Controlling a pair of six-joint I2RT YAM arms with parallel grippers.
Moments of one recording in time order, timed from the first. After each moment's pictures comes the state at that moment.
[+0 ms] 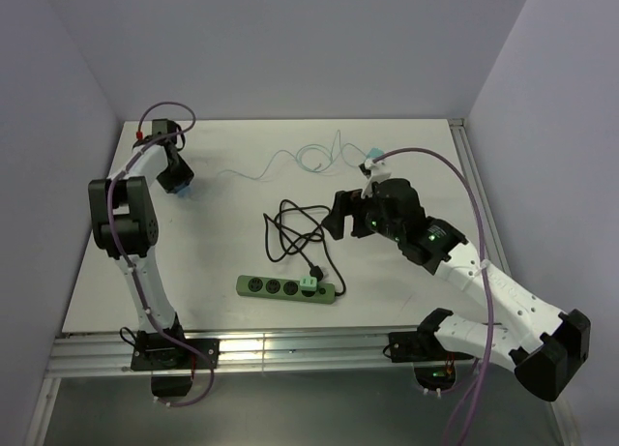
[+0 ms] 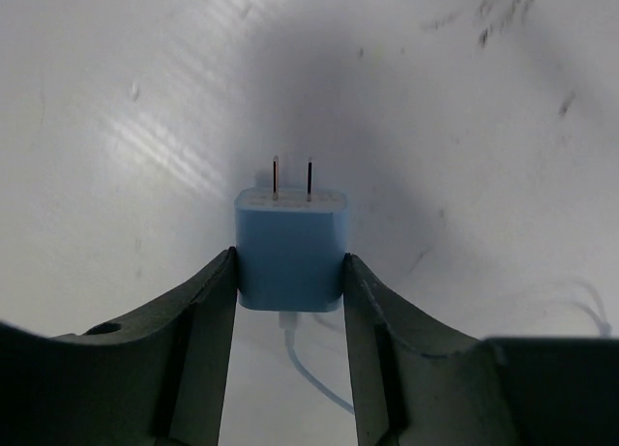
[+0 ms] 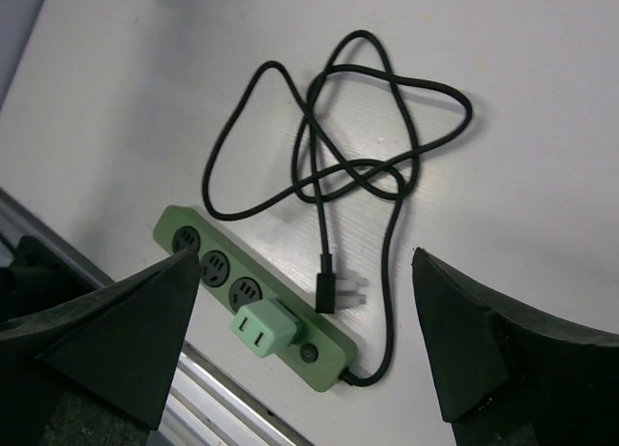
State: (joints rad) left arm 0.06 2.11 1.63 -0.62 -0.24 -0.59; right arm 0.66 0.99 0.89 -0.41 -0.01 0.42
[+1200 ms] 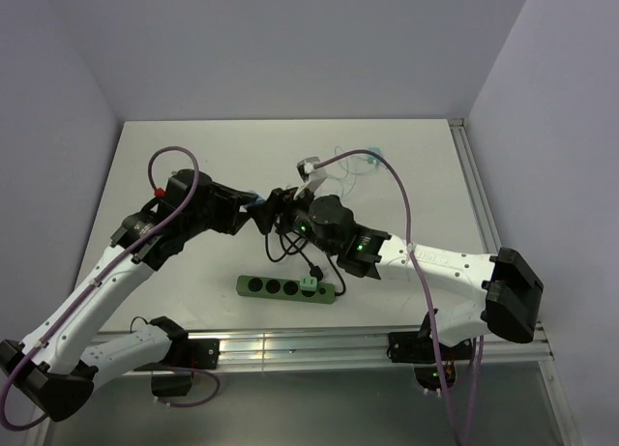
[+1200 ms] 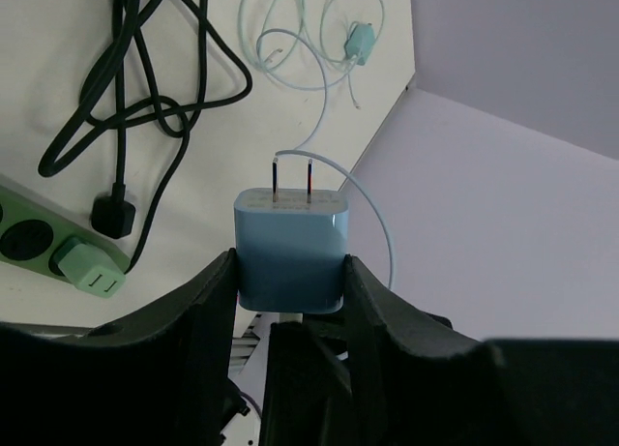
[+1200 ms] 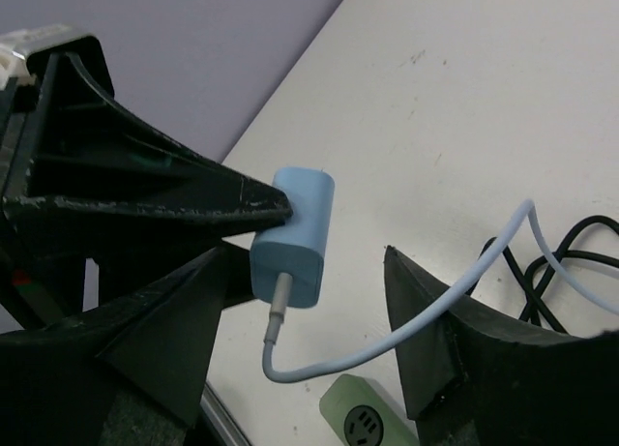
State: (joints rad) left arm -0.59 1.00 1.12 -0.74 -0.11 -1.64; right arm 1.05 1.36 0.96 0.30 0.28 0.57
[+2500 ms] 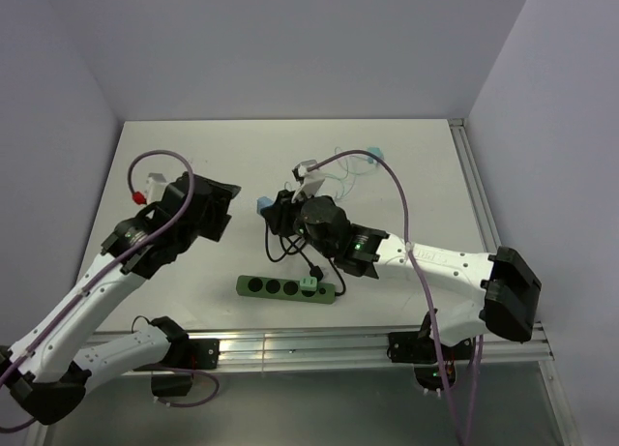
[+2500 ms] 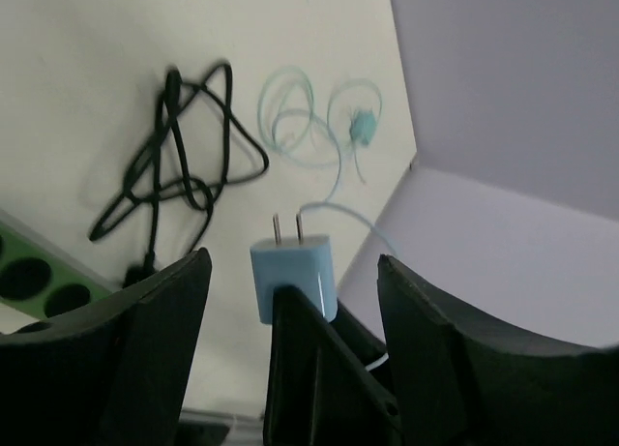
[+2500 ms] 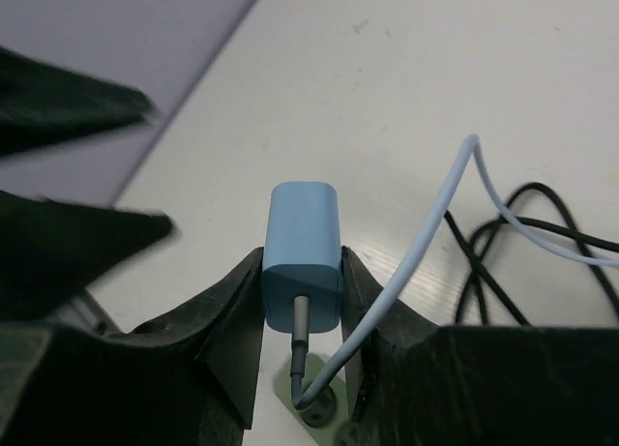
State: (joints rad) left arm -0.68 0.98 1.13 -0.81 -0.36 -1.66; right arm 1.07 1.39 0.99 0.21 0.37 0.55
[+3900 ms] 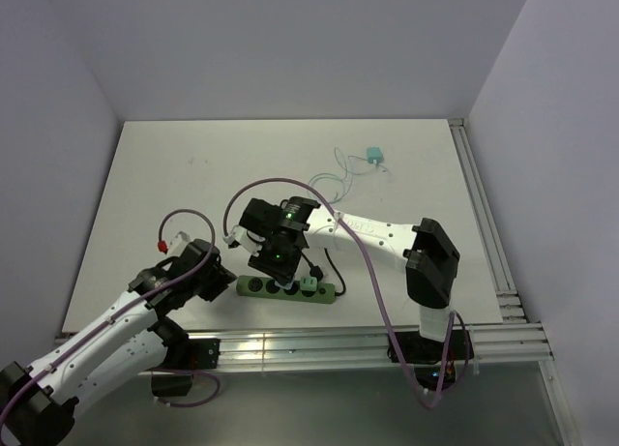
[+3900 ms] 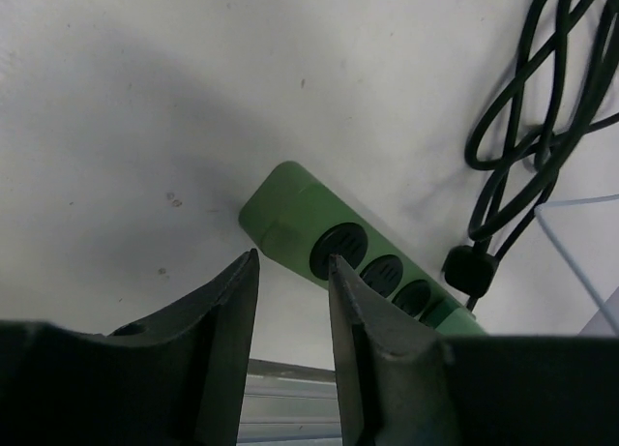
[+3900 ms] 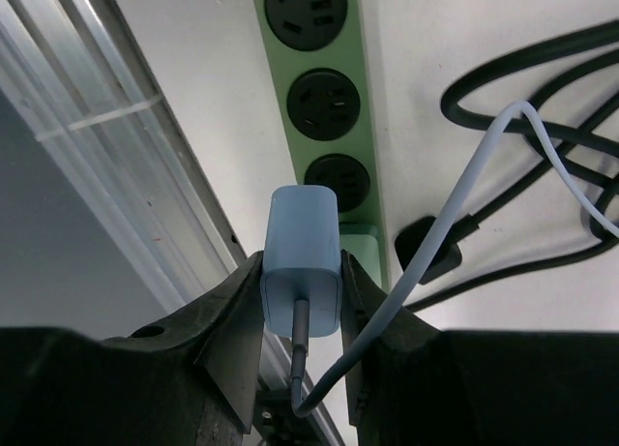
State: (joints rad) left arm -0.66 0.72 0.51 -0.77 -0.23 -1.38; right arm 1.11 1.86 1.62 -1.05 -0.17 -0.12
